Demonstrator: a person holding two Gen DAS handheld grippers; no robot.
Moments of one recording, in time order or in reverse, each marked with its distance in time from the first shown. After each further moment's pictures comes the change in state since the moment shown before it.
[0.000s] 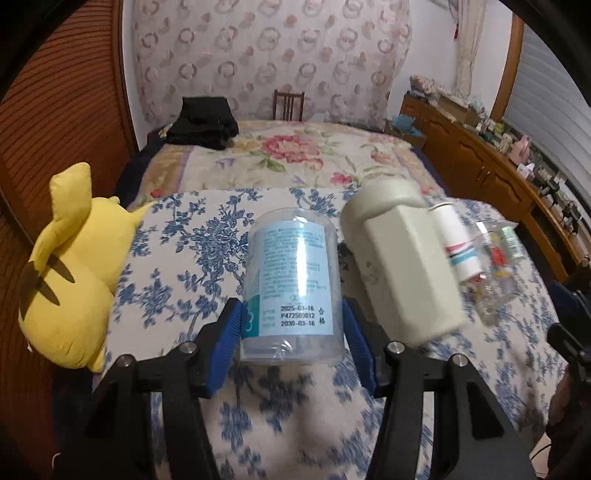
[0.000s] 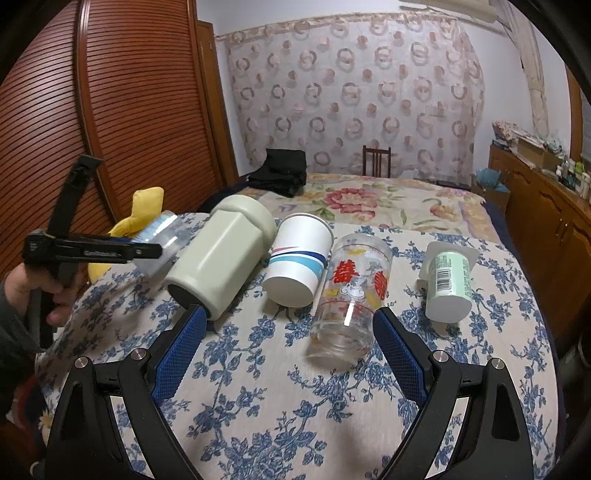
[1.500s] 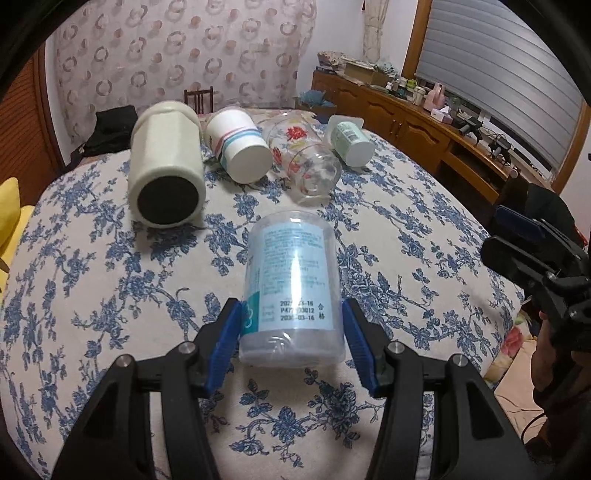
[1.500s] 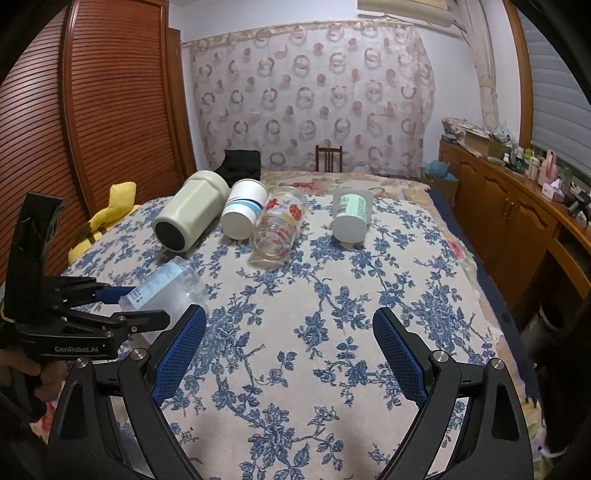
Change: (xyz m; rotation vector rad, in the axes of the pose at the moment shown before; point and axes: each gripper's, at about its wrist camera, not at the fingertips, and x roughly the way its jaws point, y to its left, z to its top) left arm -0.035 -0.172 -0.117 0.203 0.040 -0.208; right arm -0.110 -0.015 -0.080 0.047 -0.005 -0.163
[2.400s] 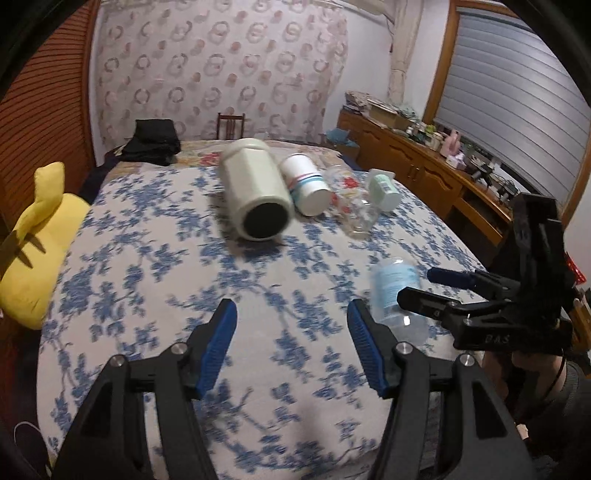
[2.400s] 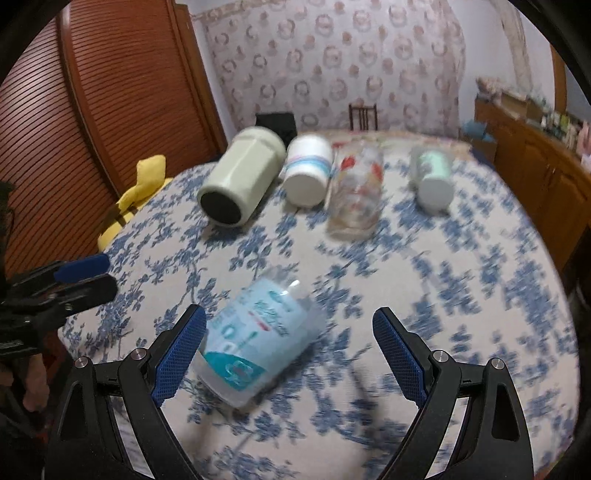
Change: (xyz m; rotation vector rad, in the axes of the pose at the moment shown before) left arm -0.082 0.063 -0.027 -0.117 -0.139 0.044; right arm 0.066 0.056 0.006 0.080 0.202 0.165
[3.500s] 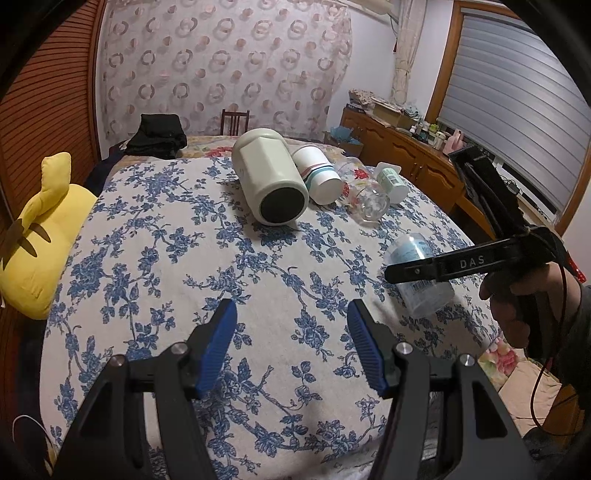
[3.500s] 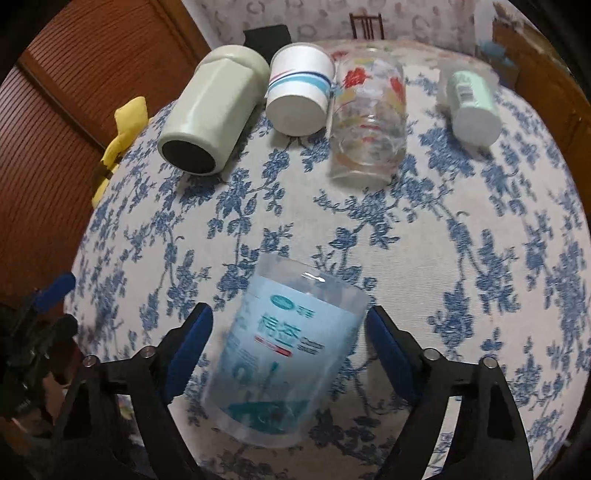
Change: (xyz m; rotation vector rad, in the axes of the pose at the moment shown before) left arm -0.001 0.010 -0.013 -0.009 0.010 -0.006; right arm 0.052 -0.019 0.035 0.059 0.379 0.046
